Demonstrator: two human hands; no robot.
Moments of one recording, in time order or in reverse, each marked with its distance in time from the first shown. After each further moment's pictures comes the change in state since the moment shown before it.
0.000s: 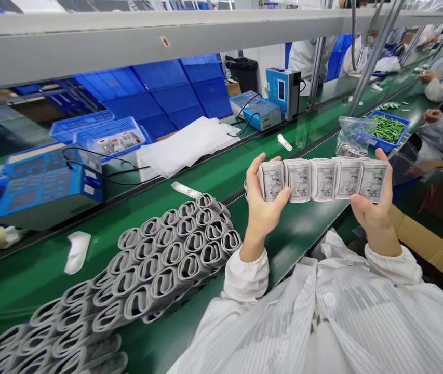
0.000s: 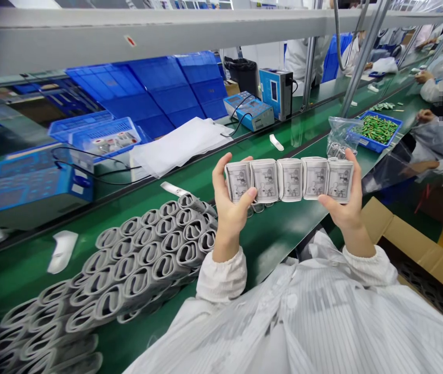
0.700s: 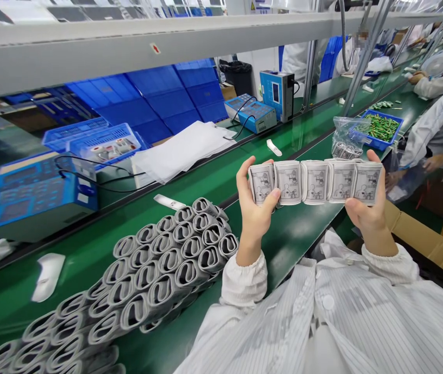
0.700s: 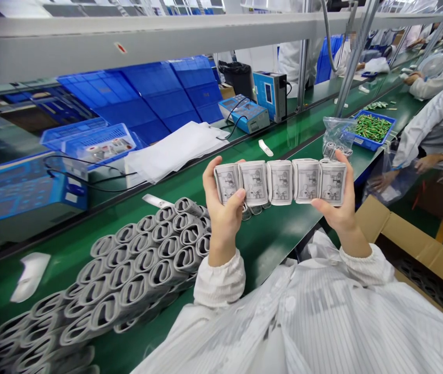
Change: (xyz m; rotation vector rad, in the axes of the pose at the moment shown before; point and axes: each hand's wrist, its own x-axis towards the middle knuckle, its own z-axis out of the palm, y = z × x) left_hand -0.001 -0.001 -0.002 -0.076 0.046 -0.089; right_hand -0.005 -0.004 0.008 0.027 0.032 -0.044
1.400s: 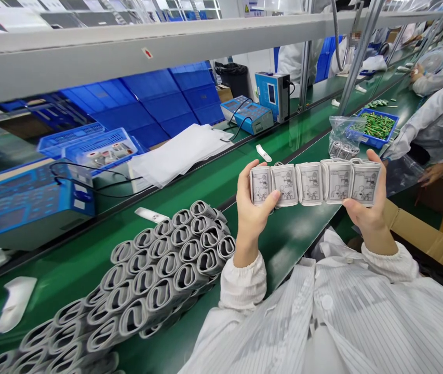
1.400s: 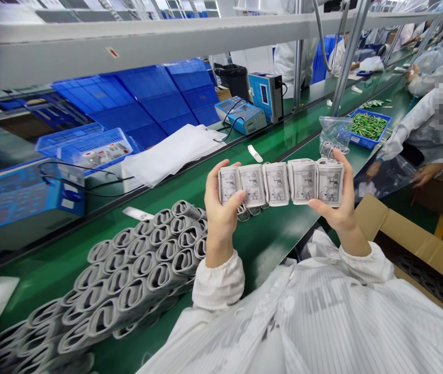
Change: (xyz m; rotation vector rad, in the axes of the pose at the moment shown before) left_hand 0.004 -0.004 -0.007 0.060 -0.018 -0.045; right_hand -0.002 -0.004 -0.005 -0.050 0.001 -0.057
